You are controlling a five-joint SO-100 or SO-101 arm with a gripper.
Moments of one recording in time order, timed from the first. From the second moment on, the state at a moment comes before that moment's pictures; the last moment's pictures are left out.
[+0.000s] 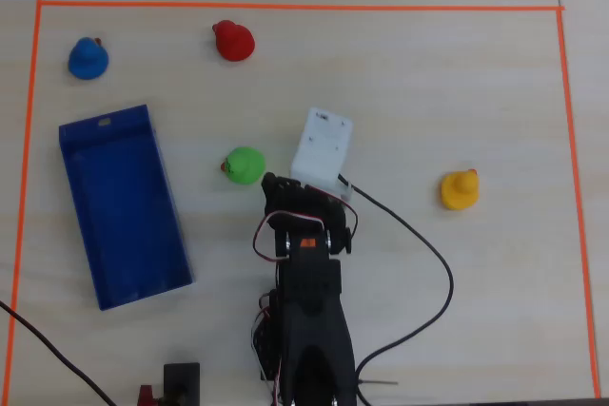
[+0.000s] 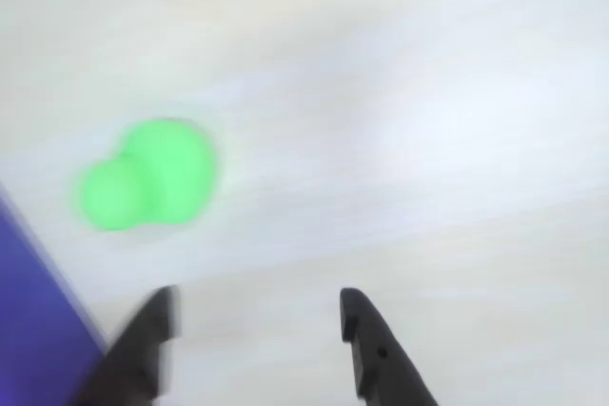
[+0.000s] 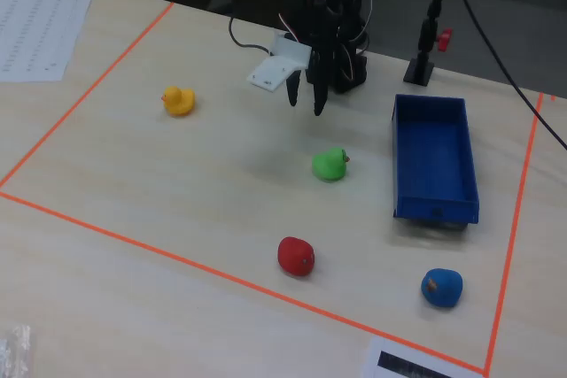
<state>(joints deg) 1.9 149.8 139.2 68.7 -67.2</state>
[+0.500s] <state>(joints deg) -24.6 93.3 77.6 65.9 -53.7</state>
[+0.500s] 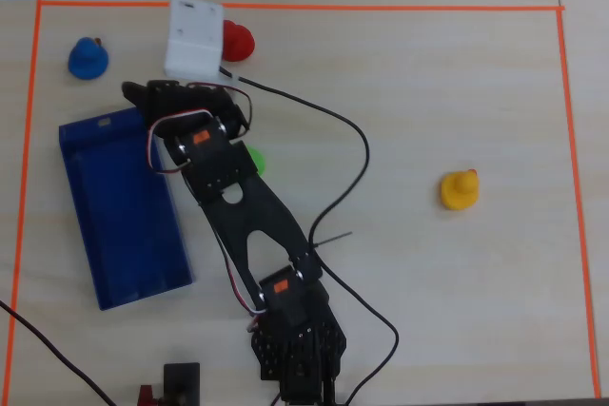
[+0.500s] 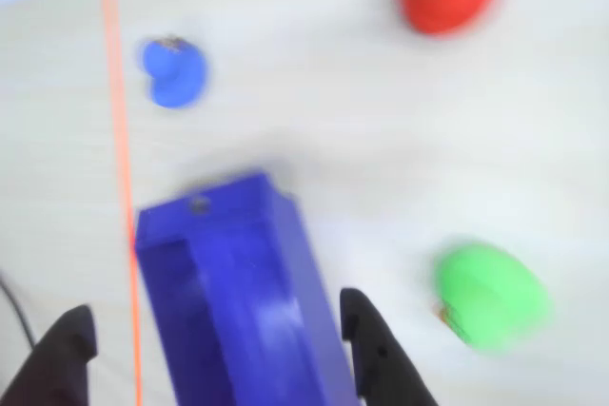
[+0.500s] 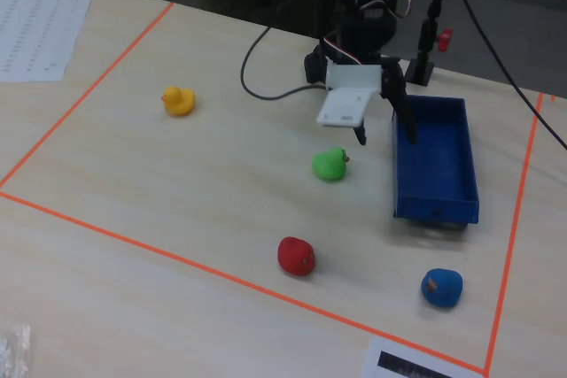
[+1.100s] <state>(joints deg) -34.4 46.5 31.3 65.2 -57.6</state>
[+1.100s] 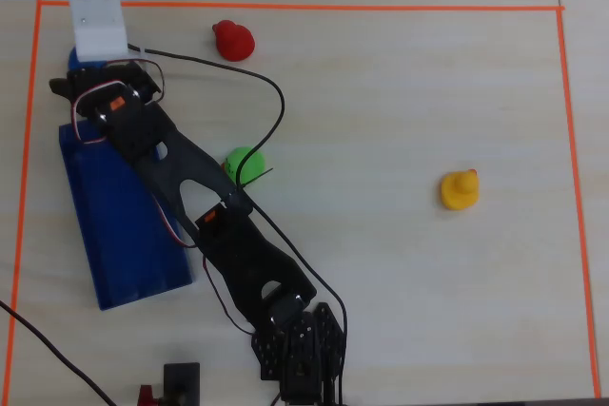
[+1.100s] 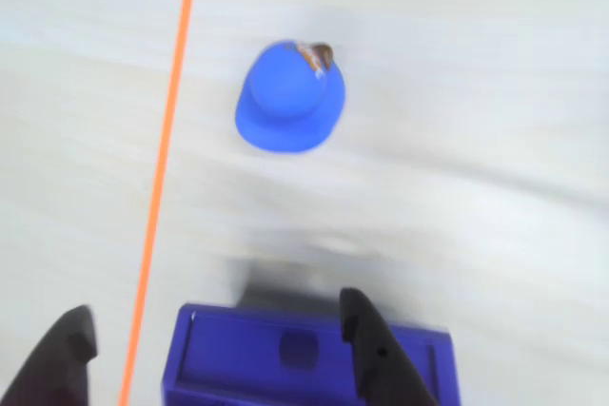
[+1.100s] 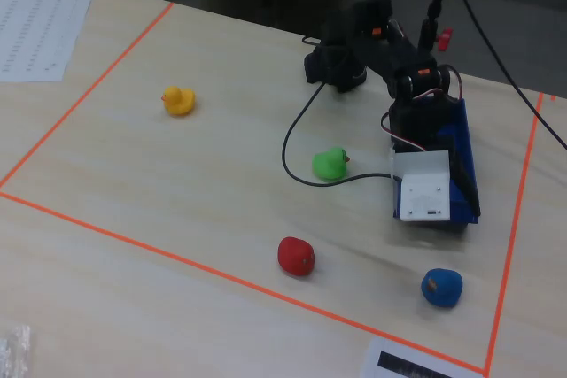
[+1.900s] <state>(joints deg) -31.8 38.0 23.0 68.6 -77.2</state>
